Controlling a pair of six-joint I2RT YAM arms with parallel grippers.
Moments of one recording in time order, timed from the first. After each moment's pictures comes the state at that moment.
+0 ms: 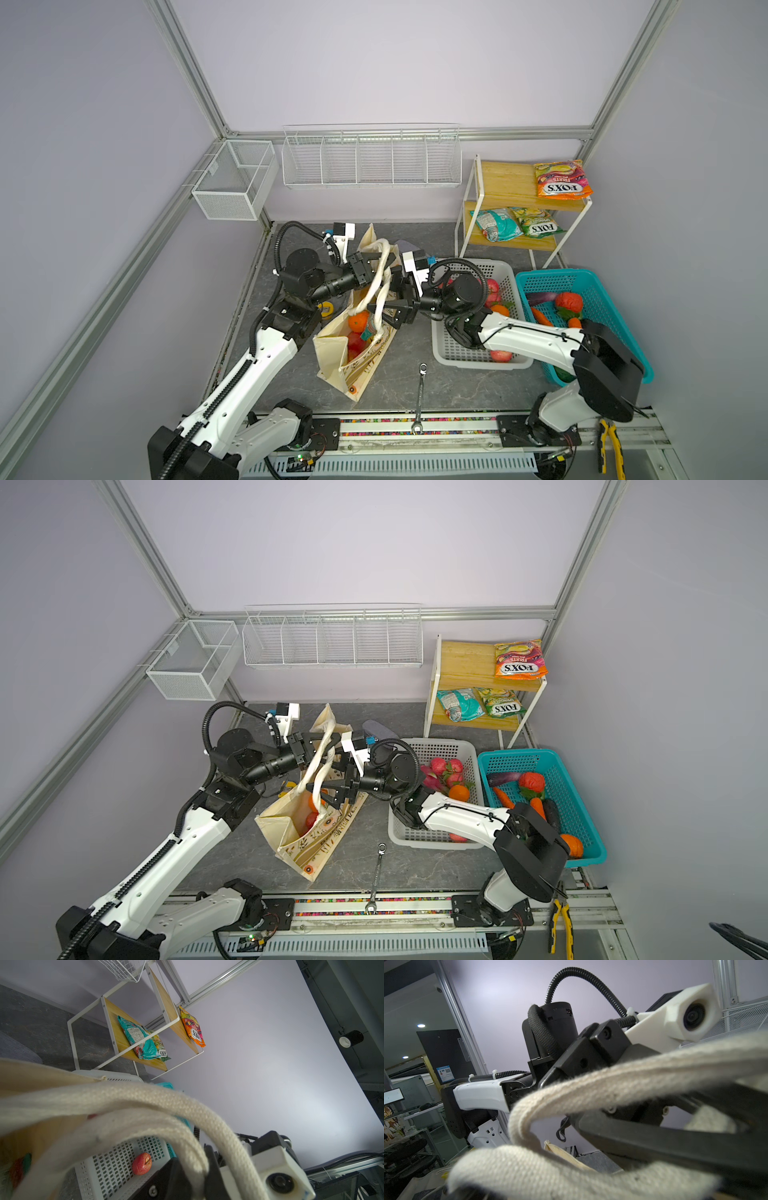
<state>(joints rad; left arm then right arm) -0.46 1.04 0.94 0.12 0.67 -1.05 0.93 1.54 0.94 0.96 -0.61 0.54</state>
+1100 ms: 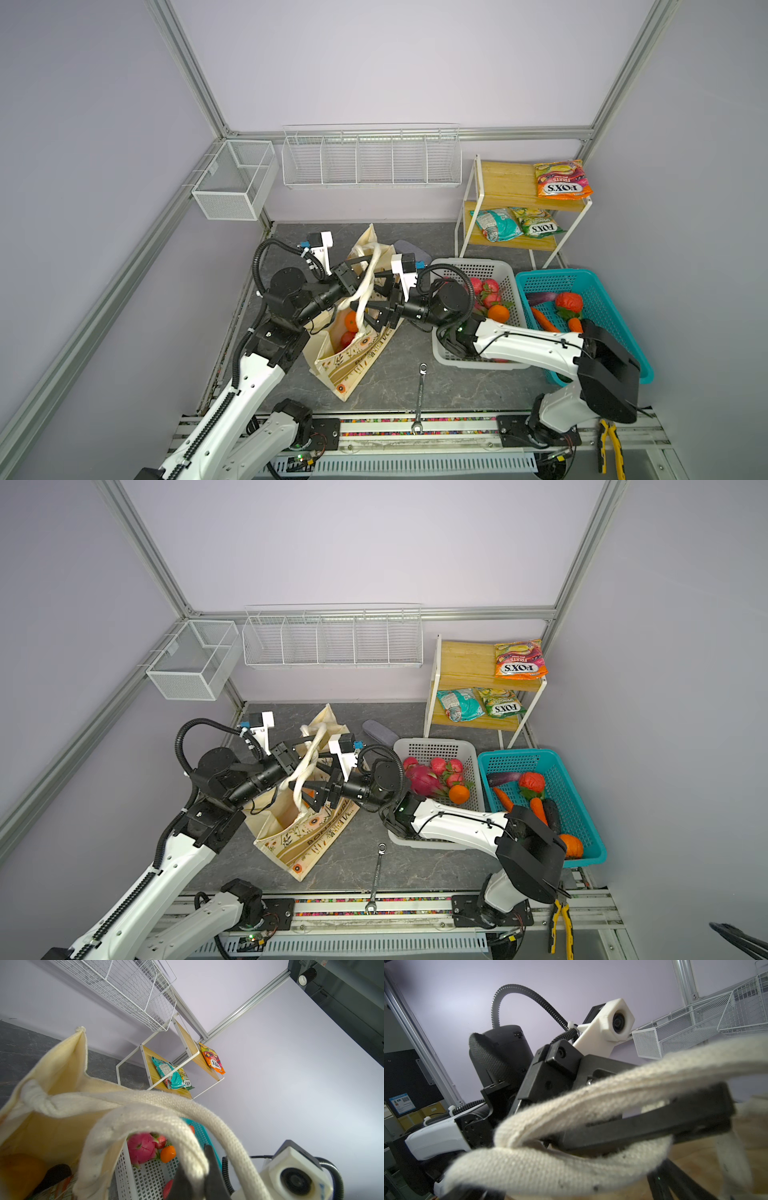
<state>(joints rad) -0.46 0.86 0.86 0.03 0.43 -0.90 1.05 1.54 0.98 0.85 -0.35 0.54</state>
